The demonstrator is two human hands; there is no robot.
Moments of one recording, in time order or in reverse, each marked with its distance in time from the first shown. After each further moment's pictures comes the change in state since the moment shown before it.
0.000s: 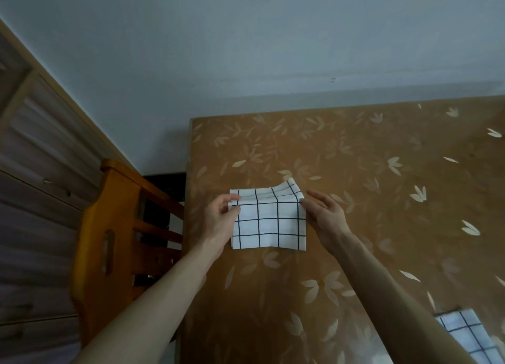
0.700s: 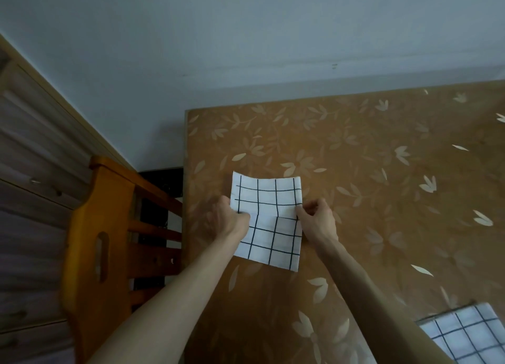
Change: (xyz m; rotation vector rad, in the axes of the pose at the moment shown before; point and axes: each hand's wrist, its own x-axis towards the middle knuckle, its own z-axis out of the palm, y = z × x) left_hand 0.035 -0.032 0.024 0.526 0.143 -0.121; right_hand 0.009 0.043 0.022 -0.681 0.232 -0.102
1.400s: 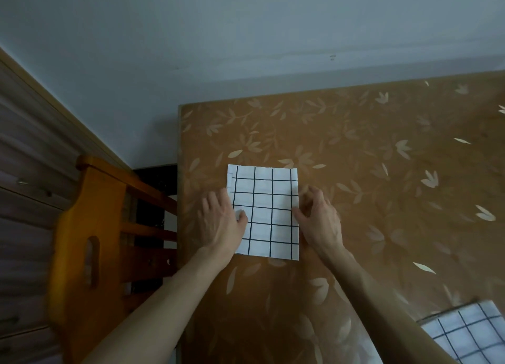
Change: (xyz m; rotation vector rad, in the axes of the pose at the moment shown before) left_hand -0.002 -0.018 -0.005 0.593 0.155 0.464; right_hand 0.006 0.011 -0.003 -0.381 0.066 -0.337
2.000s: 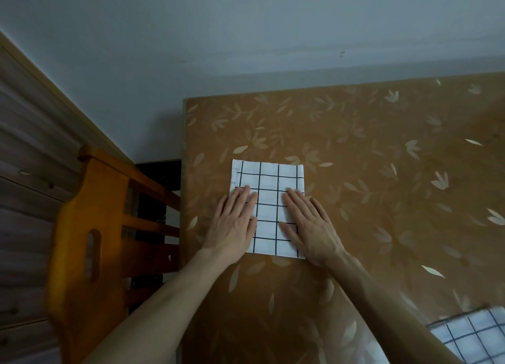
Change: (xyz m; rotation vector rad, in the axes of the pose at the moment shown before) left_hand -0.004 -0.025 0.028 0.062 -0.104 0.469; right_hand -0.005 0.034 0.028 -0.397 -0.185 -0.586
